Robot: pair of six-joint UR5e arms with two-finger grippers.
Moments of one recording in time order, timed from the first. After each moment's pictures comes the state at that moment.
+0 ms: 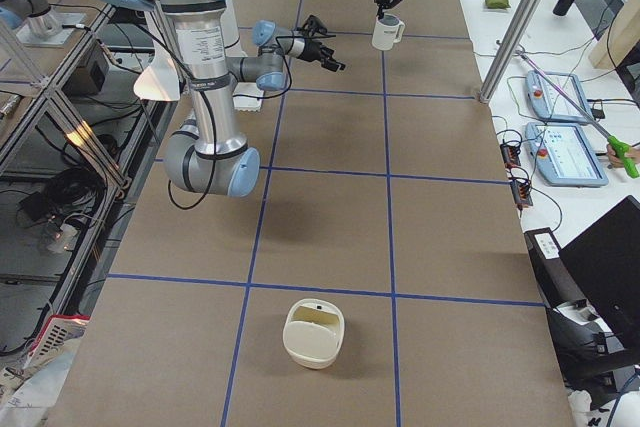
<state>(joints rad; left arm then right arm) -0.89 -2.54 -1.54 -1.27 -2.39 -1.67 0.16 -1.20 1.92 -0.90 0.84 0.77</state>
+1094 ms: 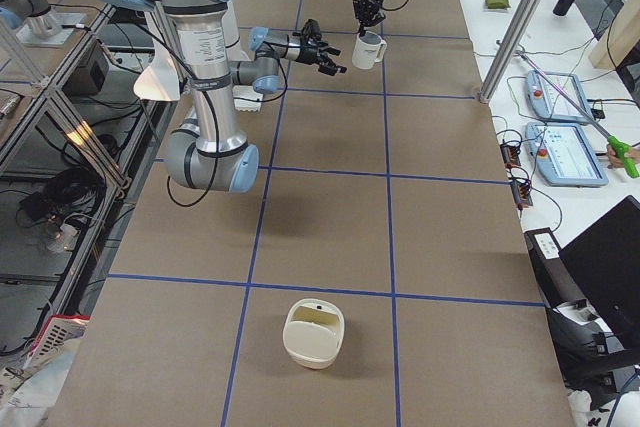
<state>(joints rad) -0.75 -2.67 -1.50 -1.27 -2.36 -1.80 0.15 -1.17 1.85 -0.90 0.63 0.96</state>
